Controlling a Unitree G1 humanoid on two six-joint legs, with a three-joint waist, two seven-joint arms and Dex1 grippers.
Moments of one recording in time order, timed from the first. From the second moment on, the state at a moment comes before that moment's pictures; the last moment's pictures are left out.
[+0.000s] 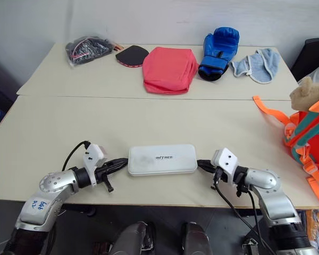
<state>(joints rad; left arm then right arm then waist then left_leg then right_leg) -0.10 0.55 -0.02 -0.22 -0.29 0.38 -0.71 -0.08 -0.65 -0.01 -0.08 0.23 0.06 0.95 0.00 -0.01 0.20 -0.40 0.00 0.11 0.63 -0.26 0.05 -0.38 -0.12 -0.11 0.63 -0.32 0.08</state>
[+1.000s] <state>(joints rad) -0.70 0.61 0.13 0.29 -0.89 1.60 -0.60 -0.19 -0.73 -0.01 0.09 0.20 -0.04 1.02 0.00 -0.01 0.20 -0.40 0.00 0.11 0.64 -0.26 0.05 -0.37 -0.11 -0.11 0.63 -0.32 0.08</state>
